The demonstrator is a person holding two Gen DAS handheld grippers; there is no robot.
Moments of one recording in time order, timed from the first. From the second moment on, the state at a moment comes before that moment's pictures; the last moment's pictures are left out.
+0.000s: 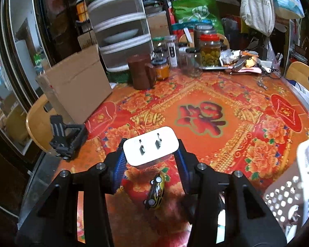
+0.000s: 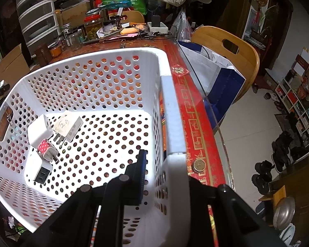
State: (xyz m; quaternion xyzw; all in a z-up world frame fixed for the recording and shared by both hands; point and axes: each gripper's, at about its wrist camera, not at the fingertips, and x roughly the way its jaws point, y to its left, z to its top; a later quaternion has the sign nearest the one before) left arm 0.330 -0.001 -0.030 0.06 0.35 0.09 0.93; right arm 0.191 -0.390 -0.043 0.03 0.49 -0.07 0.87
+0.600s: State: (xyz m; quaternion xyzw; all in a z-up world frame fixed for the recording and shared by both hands) left arm 0.251 -0.080 0.043 0.13 0.30 0.07 0.94; right arm 0.189 -0.391 -0.041 0.03 0.48 -0.05 0.88
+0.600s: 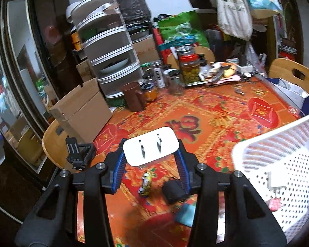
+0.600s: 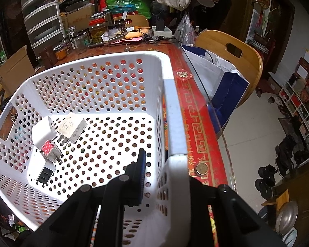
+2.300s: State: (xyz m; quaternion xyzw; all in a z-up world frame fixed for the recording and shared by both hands) left arm 0.280 0.032 -0.040 0.03 0.46 0.01 0.88; right arm 0.191 -0.394 -0.041 0.04 0.48 -0.05 0.88
